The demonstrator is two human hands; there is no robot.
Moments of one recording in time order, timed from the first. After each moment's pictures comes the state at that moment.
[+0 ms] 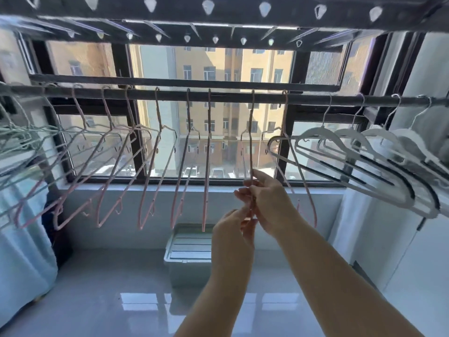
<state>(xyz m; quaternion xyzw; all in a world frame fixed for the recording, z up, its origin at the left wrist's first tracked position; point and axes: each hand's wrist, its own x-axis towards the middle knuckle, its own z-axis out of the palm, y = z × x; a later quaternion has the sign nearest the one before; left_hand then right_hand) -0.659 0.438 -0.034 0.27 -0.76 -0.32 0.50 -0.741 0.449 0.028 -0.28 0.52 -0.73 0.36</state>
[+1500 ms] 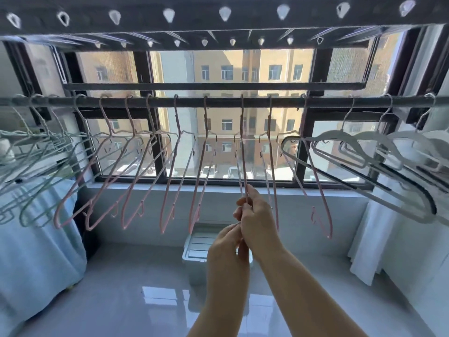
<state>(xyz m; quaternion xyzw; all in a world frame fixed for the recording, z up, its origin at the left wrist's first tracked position) -0.636 0.428 -0.048 0.31 -0.75 -0.27 0.52 -0.707 0.423 -0.002 -0.40 0.64 -0.63 0.19</state>
